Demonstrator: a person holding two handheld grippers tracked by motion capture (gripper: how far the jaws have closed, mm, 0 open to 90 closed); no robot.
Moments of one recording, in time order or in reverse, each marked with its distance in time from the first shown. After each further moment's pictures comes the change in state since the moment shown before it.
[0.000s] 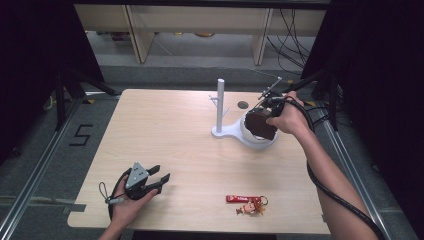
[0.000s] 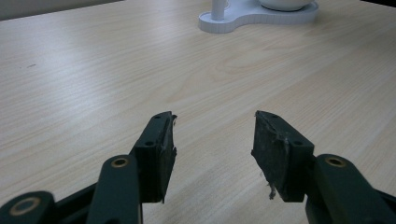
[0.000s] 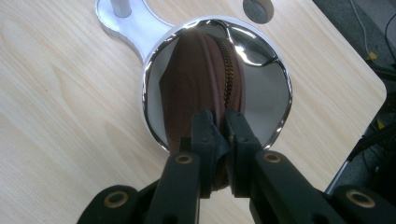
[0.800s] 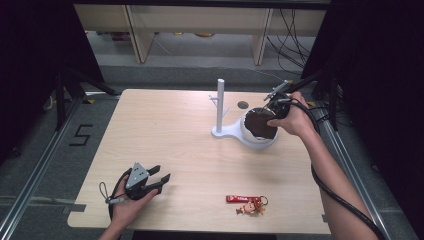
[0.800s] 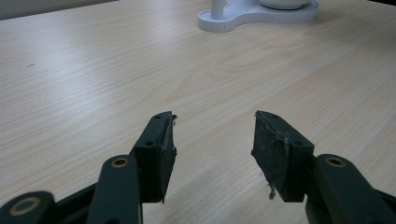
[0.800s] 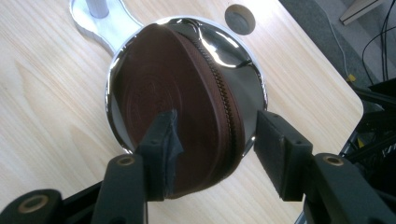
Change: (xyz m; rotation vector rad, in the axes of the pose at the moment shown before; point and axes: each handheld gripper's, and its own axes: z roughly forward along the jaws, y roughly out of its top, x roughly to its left) left arm -0.001 0.000 0.000 0.011 0.005 0.008; right arm -0.017 -0.015 0.009 -0.090 -0.038 -0.056
